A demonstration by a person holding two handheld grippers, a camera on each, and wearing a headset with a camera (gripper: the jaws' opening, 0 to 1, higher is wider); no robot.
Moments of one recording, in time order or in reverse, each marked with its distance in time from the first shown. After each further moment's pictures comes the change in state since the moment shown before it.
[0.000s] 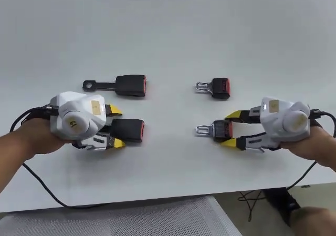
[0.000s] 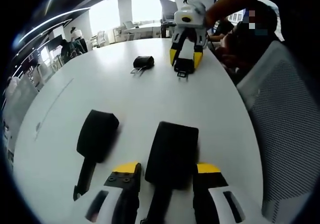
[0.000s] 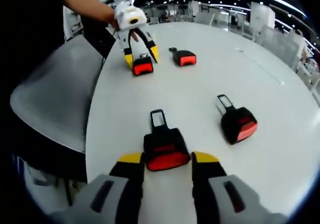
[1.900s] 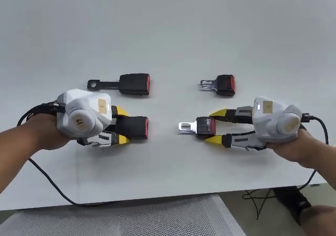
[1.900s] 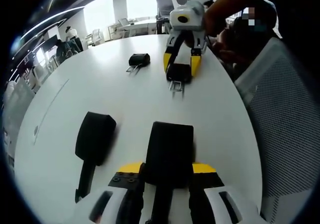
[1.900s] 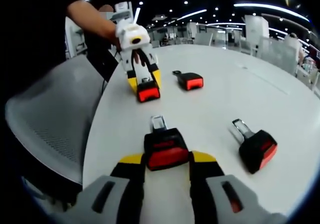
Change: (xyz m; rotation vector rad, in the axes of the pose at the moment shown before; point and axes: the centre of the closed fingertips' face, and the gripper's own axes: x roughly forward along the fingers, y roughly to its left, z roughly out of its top) left arm -0.002 -0.001 0.001 0.023 0.040 -0.022; right arm 0.037 0.011 0.038 0.041 -0.232 0.027
